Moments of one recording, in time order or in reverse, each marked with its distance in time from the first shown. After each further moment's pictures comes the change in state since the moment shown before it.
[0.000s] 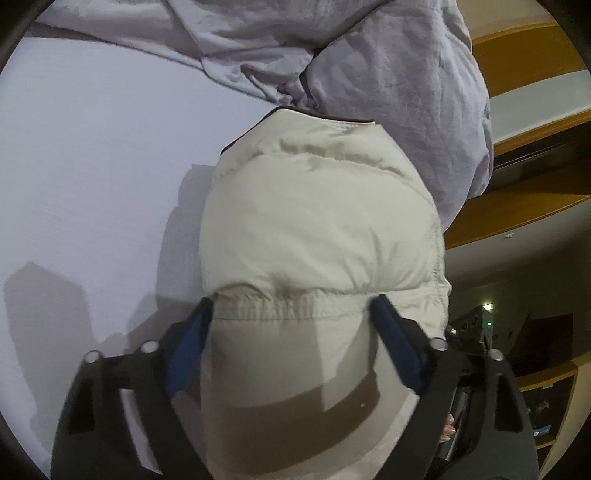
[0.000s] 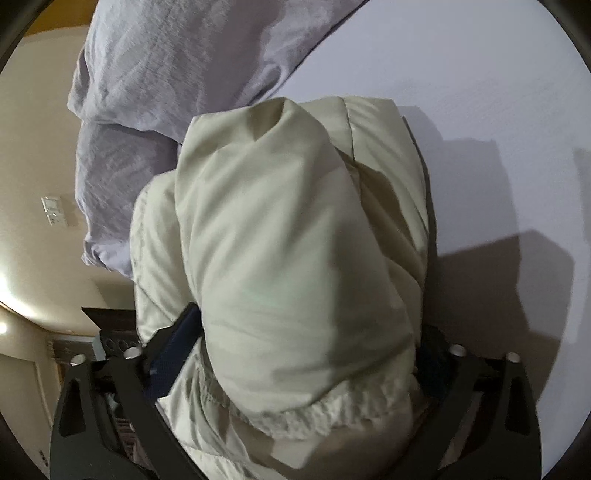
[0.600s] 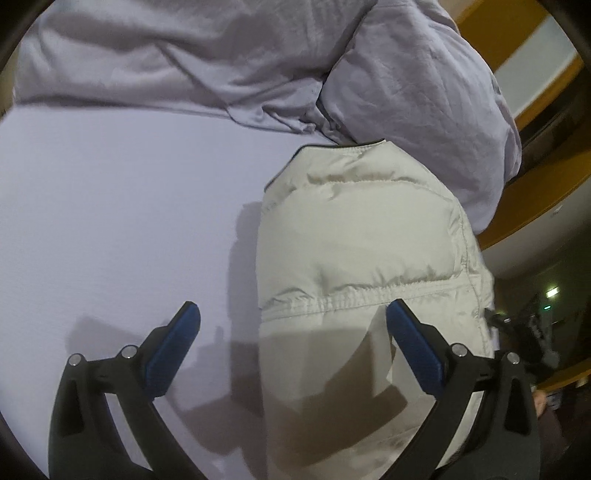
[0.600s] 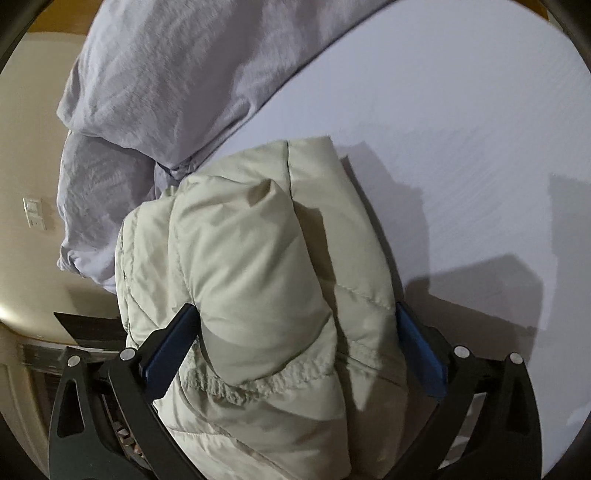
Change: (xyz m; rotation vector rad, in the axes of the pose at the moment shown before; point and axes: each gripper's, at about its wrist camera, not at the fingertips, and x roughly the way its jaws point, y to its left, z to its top) left arm -0.022 -0.017 -0.015 0.130 -0.088 0.248; right arm -0.035 -0.012 0.006 -0.021 -0.047 -0.139
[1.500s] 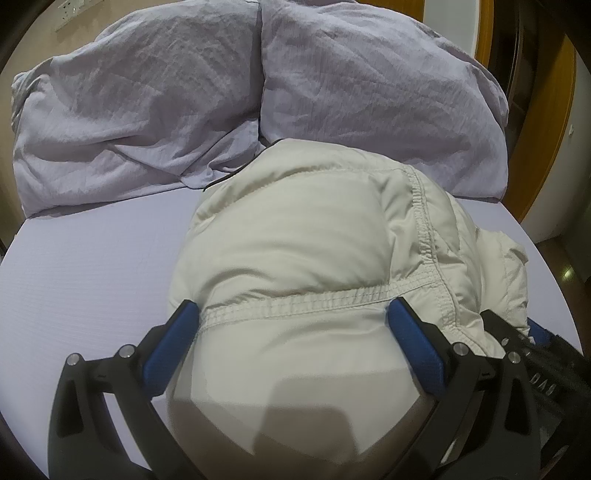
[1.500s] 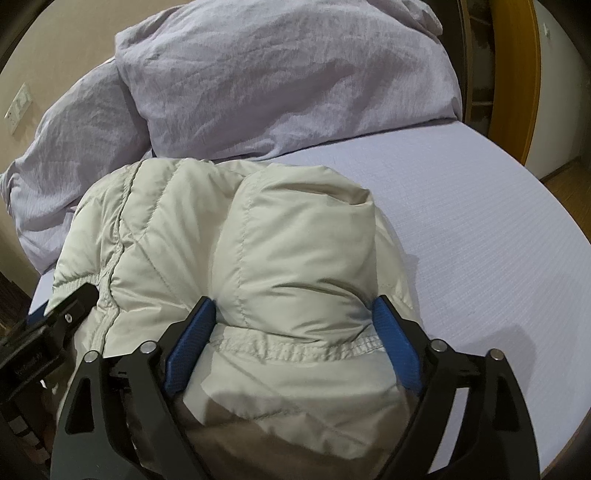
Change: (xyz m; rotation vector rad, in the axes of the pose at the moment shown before) left arm 0.034 -0.102 -0.036 0.326 -0.238 0.263; right arm -0.010 0.059 -0.063 -0.371 -0.401 -0.379
